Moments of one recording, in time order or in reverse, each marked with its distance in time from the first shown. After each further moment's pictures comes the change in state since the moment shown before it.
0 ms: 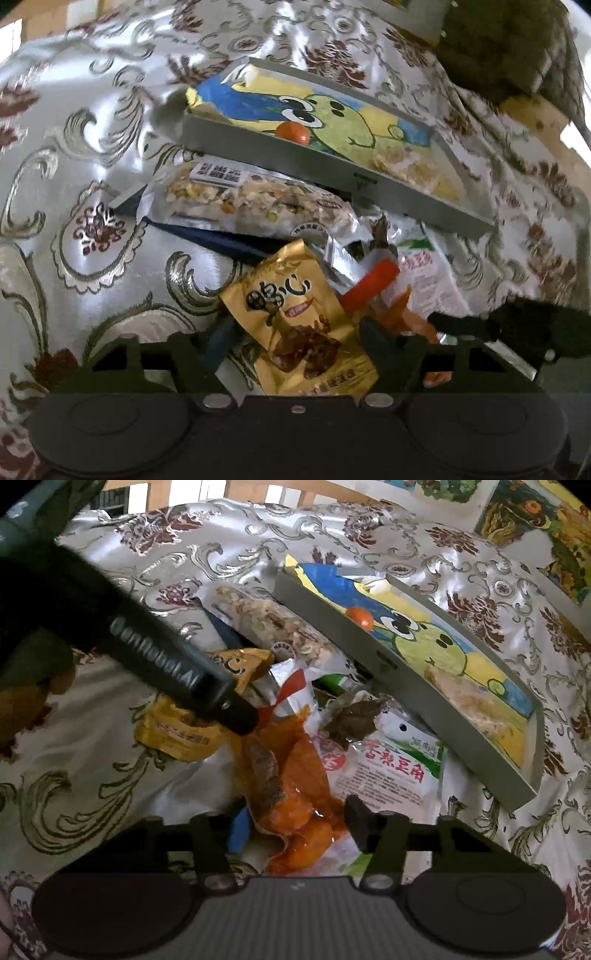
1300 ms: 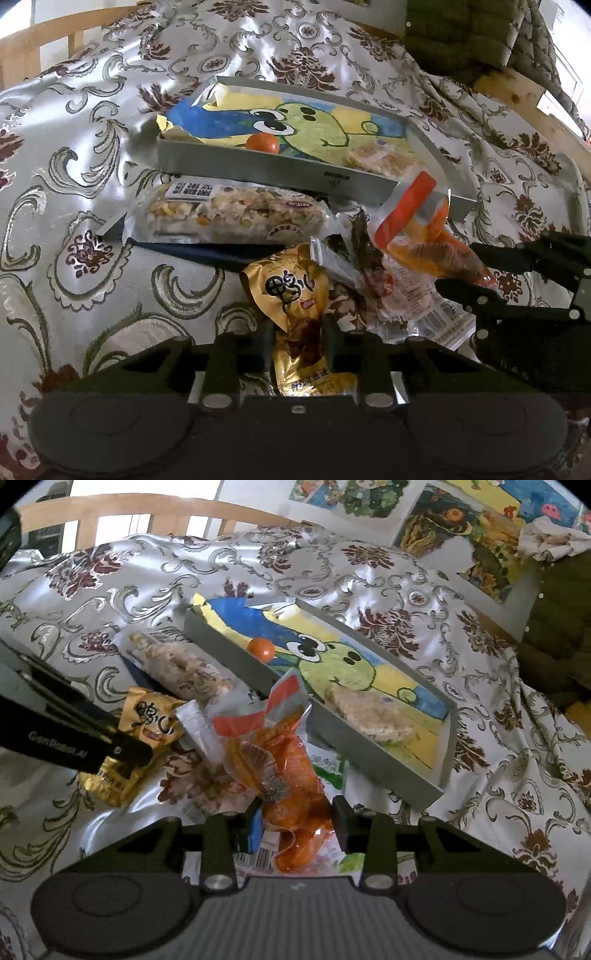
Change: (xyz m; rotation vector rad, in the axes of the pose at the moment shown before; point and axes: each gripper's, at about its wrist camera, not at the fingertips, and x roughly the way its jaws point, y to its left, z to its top) left arm -0.009 -0.014 -0.007 0.111 -0.040 0.002; right arm -0.028 -0.027 0.003 0.113 -0.086 -0.224
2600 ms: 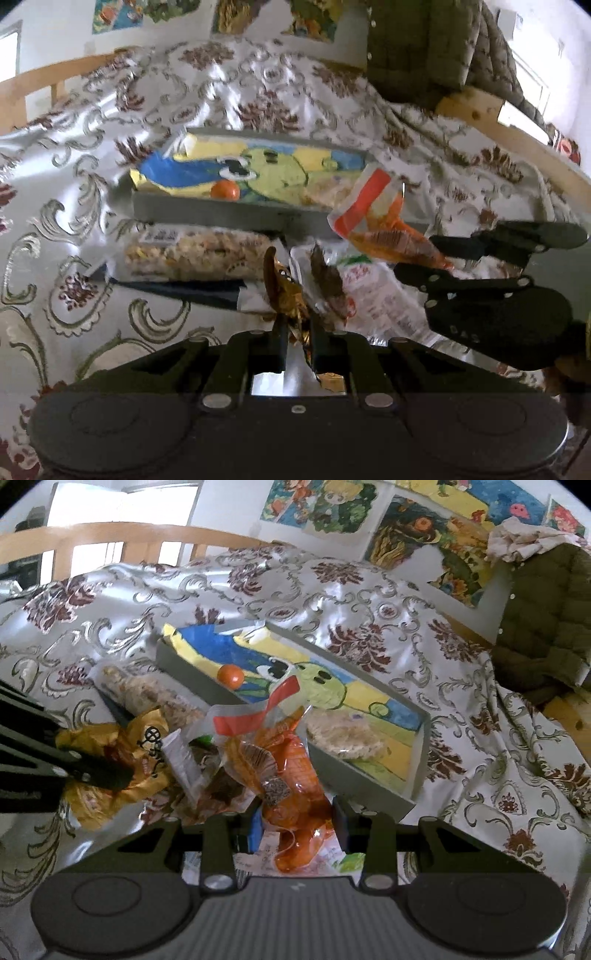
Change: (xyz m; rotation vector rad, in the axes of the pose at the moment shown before) left arm -0.031 -0.028 -0.009 0.080 -0.149 -0.041; right arm -0.009 -0.014 0.002 0.068 -0.073 -0.057
